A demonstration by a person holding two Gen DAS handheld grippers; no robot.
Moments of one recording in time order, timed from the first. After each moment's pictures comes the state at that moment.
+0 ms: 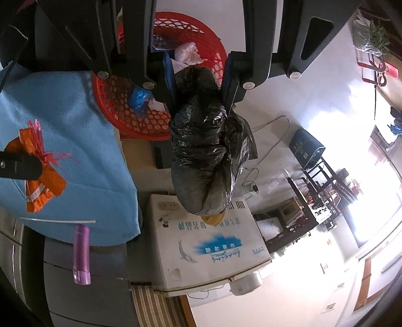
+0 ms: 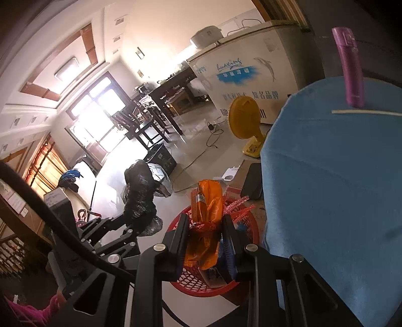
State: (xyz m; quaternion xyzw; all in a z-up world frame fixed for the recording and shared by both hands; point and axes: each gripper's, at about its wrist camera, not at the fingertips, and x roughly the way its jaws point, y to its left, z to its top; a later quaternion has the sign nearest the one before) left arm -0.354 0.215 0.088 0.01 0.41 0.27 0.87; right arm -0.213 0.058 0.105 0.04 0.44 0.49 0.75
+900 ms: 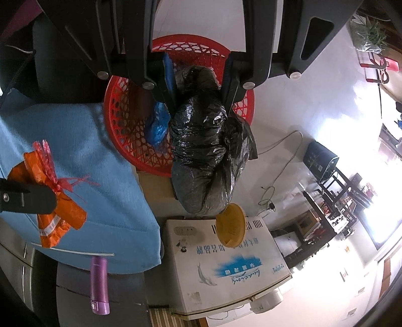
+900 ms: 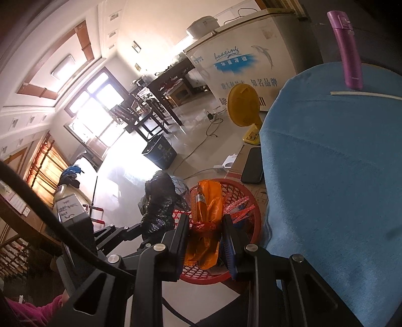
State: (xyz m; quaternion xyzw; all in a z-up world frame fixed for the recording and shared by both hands) left arm -0.362 0.196 0.056 0.01 0.47 0.23 0.85; right arm -0.209 0.065 0.088 0.03 0.46 0.49 0.74
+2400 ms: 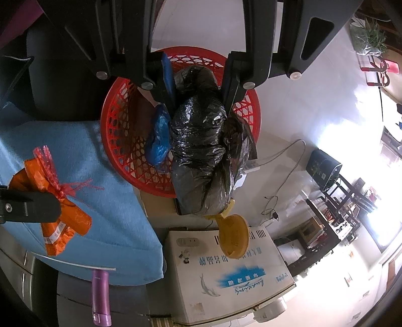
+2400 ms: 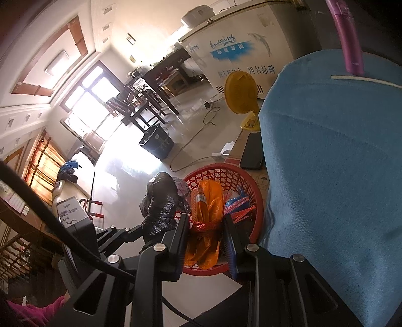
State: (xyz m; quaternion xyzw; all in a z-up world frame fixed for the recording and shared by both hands) left arm -0.359 0.205 0.043 0.00 0.50 0.22 0.84; right arm -0.203 0.091 0.071 0.02 0.49 0.48 0.72
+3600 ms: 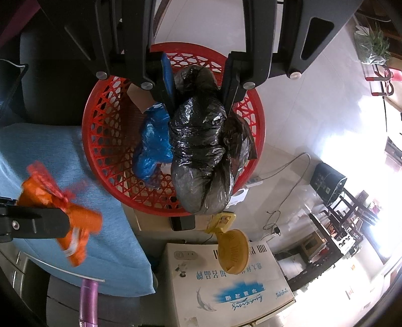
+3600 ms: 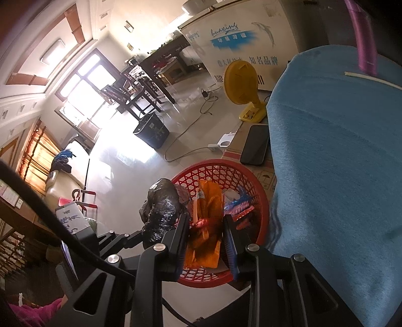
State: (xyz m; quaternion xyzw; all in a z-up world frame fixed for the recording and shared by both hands) left arm -0.344 0.224 0.014 -0.03 0.52 0.22 0.82; right arm -0.199 0.134 0.063 -0.01 0.51 0.48 0.72
